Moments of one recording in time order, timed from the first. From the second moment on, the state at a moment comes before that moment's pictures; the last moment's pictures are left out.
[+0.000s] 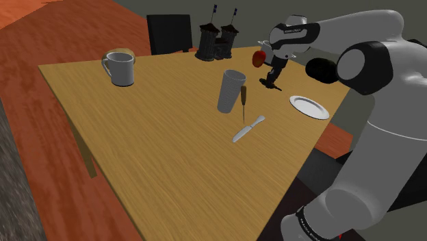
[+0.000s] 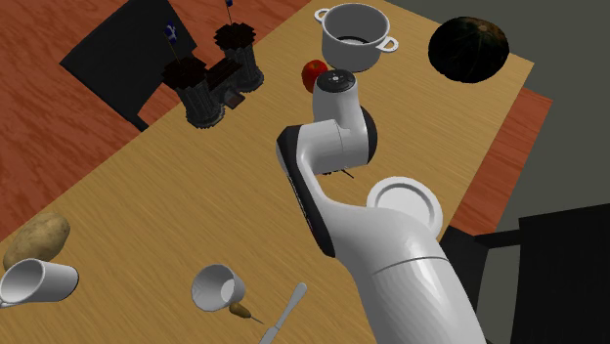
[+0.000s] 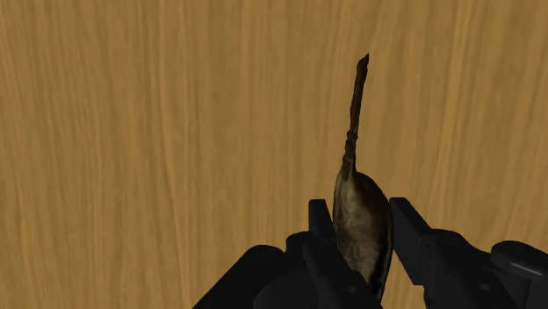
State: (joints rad) arm -0.12 0.31 -0.44 -1.60 0.06 1.90 -0.78
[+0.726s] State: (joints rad) arm -0.12 0.31 -0.44 -1.55 0.06 1.85 -0.78
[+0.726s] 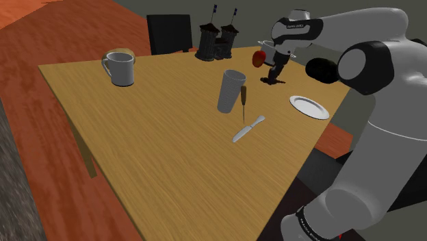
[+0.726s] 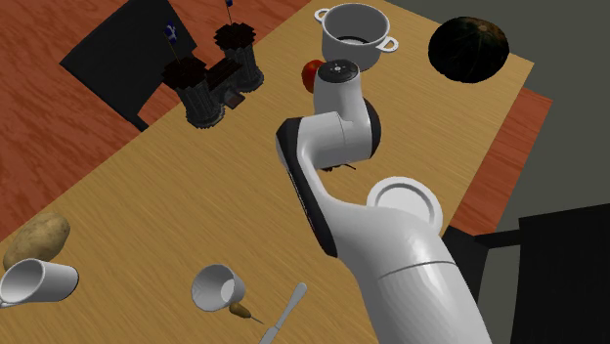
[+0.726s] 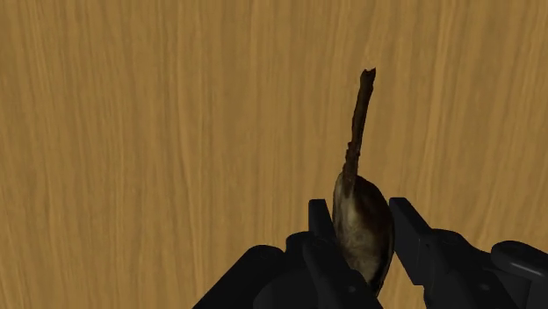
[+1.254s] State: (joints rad) arm -0.13 0.31 -0.44 -1.45 0.06 1.74 -0.78
